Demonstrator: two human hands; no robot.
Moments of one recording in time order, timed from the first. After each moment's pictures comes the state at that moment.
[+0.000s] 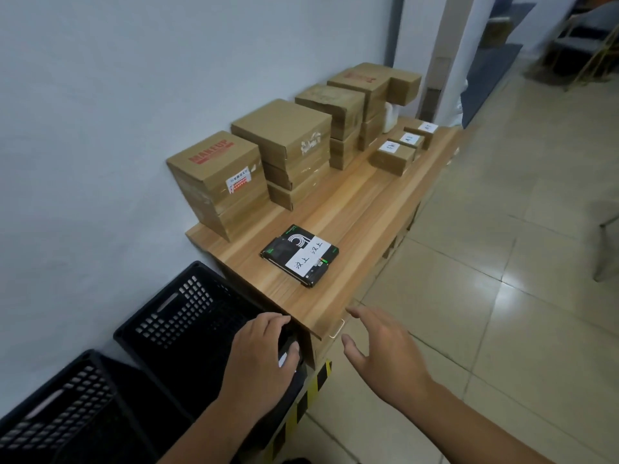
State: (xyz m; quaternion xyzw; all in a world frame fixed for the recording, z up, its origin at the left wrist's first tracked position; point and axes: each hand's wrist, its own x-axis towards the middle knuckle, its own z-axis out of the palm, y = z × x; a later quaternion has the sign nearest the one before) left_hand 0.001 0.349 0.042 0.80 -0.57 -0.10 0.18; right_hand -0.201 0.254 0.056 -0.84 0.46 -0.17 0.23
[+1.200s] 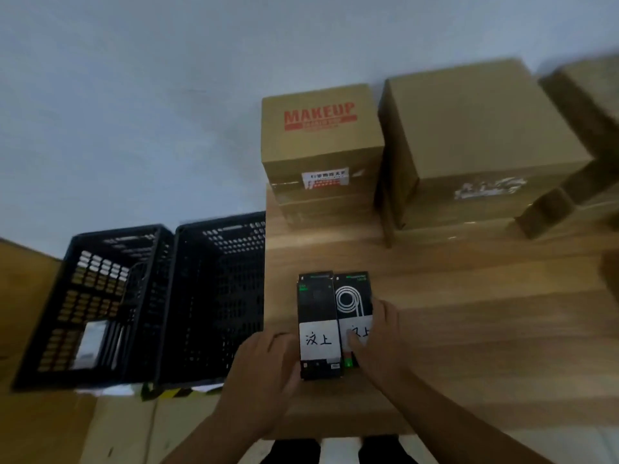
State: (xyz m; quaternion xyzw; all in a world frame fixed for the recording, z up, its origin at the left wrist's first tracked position) left_hand 0.023 0.110 -0.030 0.95 -0.24 -0.14 0.12; right_hand -0.007 -0.109 -0.113 -0.90 0.25 0.07 0.36
